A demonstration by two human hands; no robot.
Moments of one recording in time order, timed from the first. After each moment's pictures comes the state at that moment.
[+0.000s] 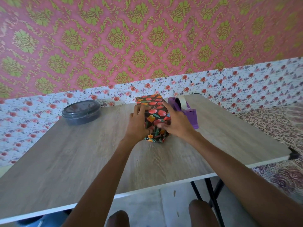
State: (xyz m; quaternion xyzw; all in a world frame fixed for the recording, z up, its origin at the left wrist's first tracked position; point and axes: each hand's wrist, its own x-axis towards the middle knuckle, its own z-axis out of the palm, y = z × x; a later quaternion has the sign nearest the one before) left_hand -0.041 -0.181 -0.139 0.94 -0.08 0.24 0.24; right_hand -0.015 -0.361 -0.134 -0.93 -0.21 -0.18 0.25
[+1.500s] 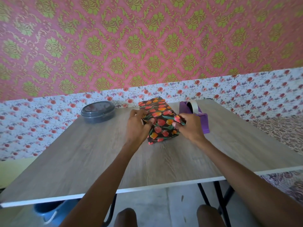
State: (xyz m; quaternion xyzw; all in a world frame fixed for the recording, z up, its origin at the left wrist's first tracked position) left_hand -0.093 -0.164 -0.117 0.88 0.03 0.33 0.32; right_hand -0.028 -0.360 -0.138 -0.86 -0.18 -0.23 0.42
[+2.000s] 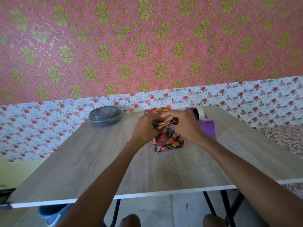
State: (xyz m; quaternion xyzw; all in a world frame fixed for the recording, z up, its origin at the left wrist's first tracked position) left_hand -0.091 -0.157 -0.092 0.91 -0.11 0.29 0.29; right_hand -0.041 -0.333 -0.092 -0.79 -0.41 -0.25 0.38
